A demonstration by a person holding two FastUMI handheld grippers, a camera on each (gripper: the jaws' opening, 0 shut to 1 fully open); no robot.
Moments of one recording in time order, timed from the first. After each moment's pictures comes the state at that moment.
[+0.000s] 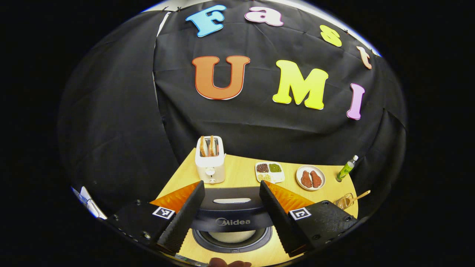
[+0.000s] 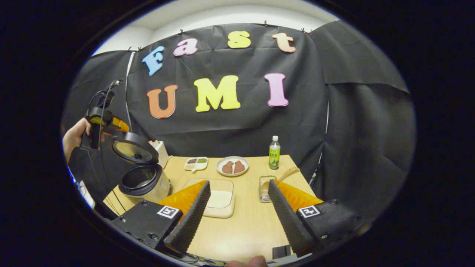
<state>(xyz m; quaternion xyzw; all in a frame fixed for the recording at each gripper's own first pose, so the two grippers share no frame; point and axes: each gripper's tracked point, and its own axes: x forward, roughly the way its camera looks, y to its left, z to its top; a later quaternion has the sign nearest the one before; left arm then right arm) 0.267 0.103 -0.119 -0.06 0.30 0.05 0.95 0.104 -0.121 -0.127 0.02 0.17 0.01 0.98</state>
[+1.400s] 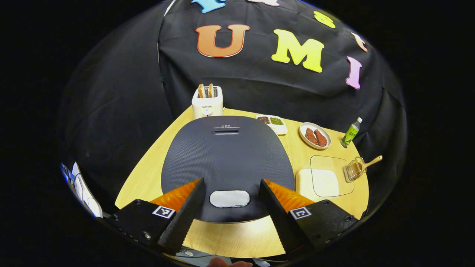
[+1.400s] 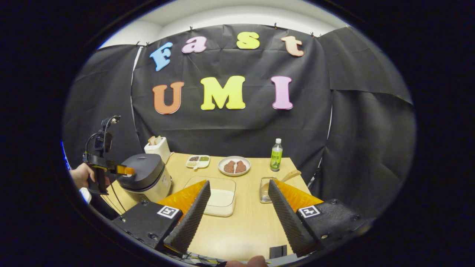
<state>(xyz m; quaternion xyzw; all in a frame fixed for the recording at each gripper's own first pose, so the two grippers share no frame) 0.167 0.073 -0.256 -0.06 0.37 0.05 0.92 0.094 -0.109 -0.121 -0.01 0.18 0.01 0.98</state>
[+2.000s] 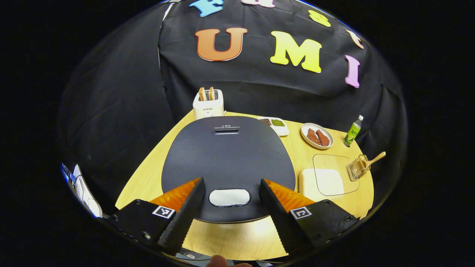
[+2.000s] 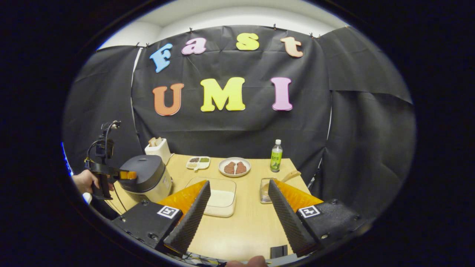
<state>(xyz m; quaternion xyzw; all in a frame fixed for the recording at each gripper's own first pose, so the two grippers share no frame) 0.167 0.074 -0.261 -0.04 0.35 0.06 0.93 0.093 -0.110 -0.119 -0.01 0.17 0.01 0.99</state>
